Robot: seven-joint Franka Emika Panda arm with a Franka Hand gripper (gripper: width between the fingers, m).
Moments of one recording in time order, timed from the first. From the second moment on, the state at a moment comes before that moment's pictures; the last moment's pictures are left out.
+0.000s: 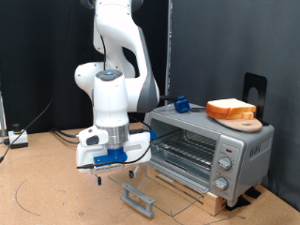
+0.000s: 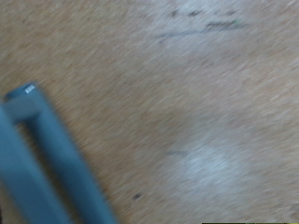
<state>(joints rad) 0.14 0.11 -0.36 -2.46 0.25 2.61 0.41</state>
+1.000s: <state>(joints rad) 0.07 -0.18 -0.41 -2.36 0.42 1.87 0.02</state>
